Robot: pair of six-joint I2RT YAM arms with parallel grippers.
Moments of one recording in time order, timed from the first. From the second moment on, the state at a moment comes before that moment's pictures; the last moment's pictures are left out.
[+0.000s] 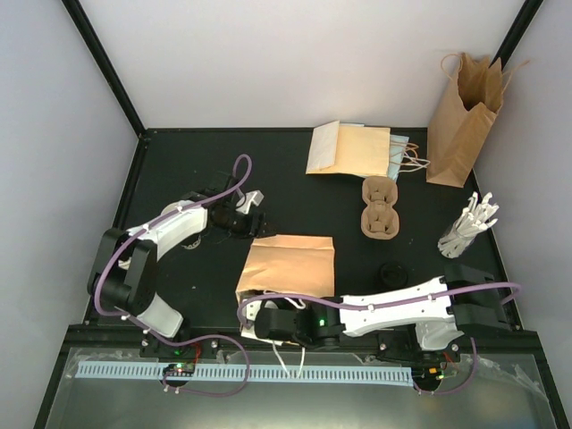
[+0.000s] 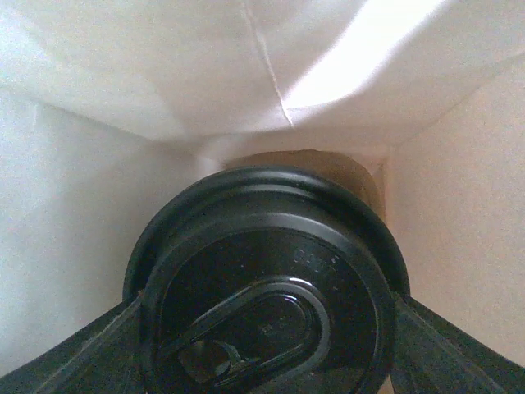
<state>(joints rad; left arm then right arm) -0.35 1.55 0.97 -0.54 0.62 -0.31 1.61 1.51 0.99 -0.45 0.72 -0.31</state>
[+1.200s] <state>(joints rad) -0.37 1.61 0.97 -0.55 0.68 -0.27 1.54 1.61 1.01 -0.40 0.83 -0.43</state>
